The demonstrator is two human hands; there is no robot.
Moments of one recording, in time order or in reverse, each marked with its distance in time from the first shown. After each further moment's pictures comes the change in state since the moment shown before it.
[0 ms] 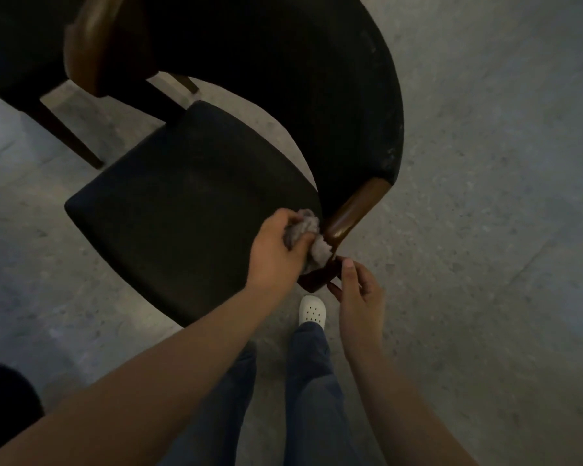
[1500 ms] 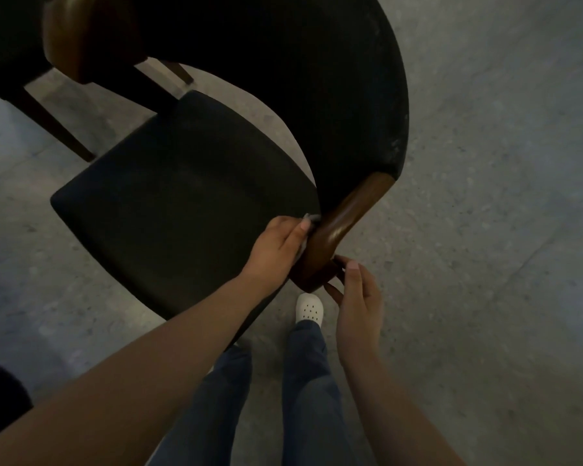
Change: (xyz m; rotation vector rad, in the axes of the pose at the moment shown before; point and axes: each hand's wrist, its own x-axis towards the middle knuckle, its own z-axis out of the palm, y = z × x) left_hand 0.025 -0.032 0.008 -0.103 -0.299 -0.054; right_hand -0.002 0.006 0.002 0.071 0.031 0.034
